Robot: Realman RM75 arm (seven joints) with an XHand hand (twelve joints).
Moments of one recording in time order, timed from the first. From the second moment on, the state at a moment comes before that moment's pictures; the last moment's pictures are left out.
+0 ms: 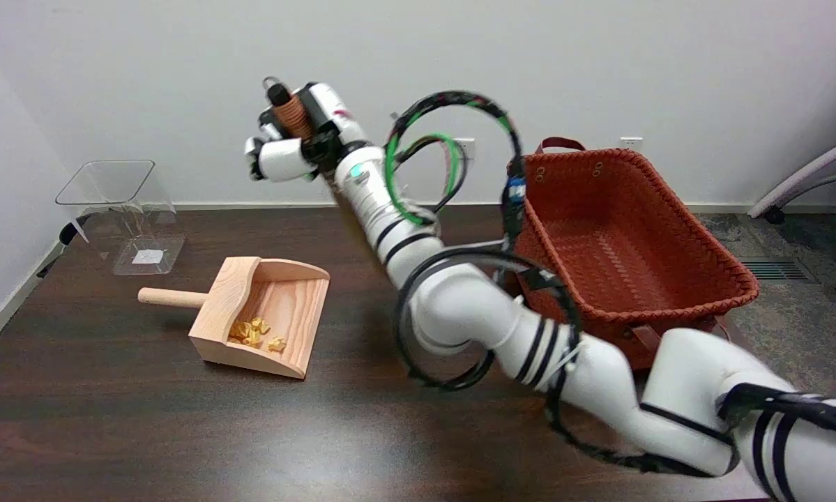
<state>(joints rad) 0.68 -1.47 0.70 -1.30 -1.17 0.68 -0.28</state>
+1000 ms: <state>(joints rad) 0.71 -1.02 0.75 -1.46 -1.13 0.85 -0.40</state>
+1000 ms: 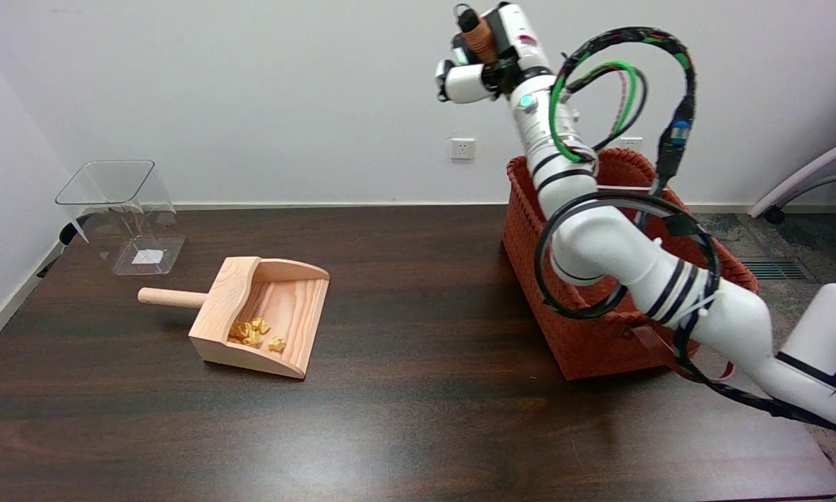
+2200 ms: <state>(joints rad) 0.52 -0.91 0.80 -1.33 -1.17 0.90 -0.05</state>
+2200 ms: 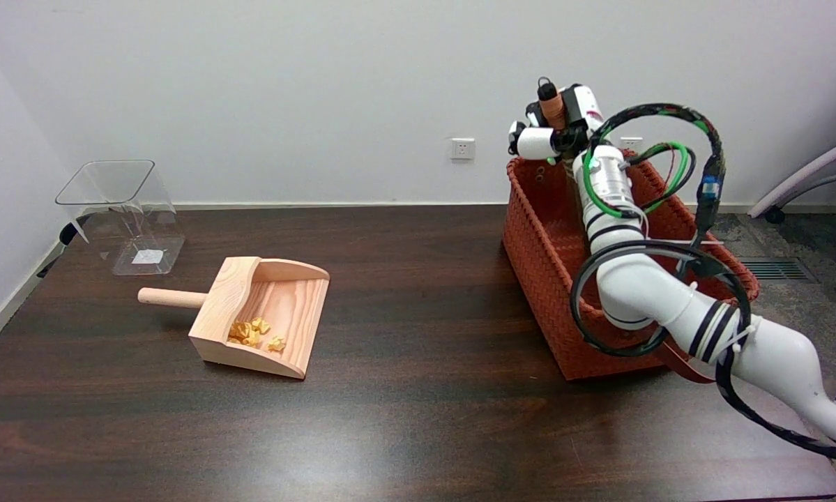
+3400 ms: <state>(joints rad) 0.47 -0.98 0.75 -1.18 -1.30 0.89 0.22</state>
